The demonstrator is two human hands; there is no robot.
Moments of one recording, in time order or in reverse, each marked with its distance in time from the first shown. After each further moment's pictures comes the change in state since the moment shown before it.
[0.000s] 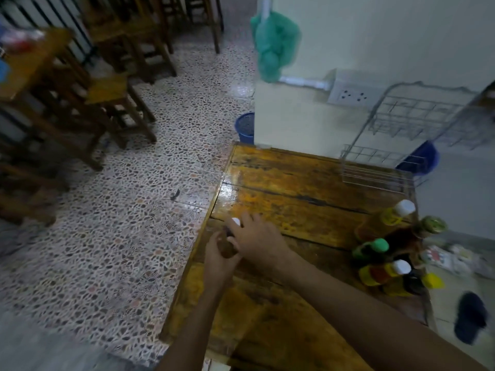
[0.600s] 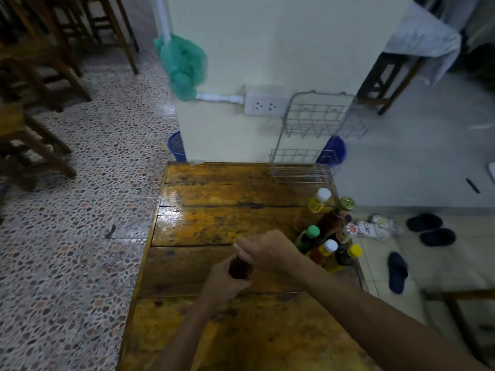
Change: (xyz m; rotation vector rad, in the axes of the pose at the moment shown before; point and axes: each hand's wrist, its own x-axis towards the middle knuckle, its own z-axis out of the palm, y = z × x) left_hand -0.026 0.045 0.078 0.134 -0.740 0.036; right_hand -0.103 0.097 -0.011 -0.061 -0.017 0.069
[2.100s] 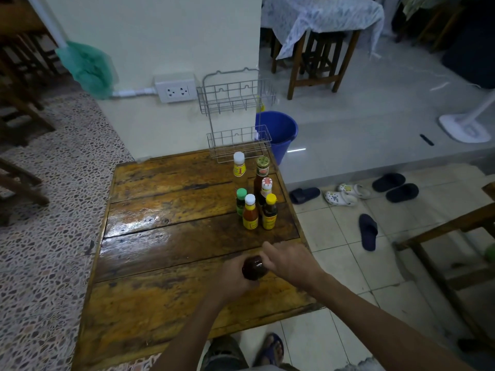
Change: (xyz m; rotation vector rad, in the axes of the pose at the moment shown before) left_hand -0.058 0.034 0.195 0.495 -0.127 0.147; right_hand -0.278 0.014 0.027 0.108 0.122 0.328
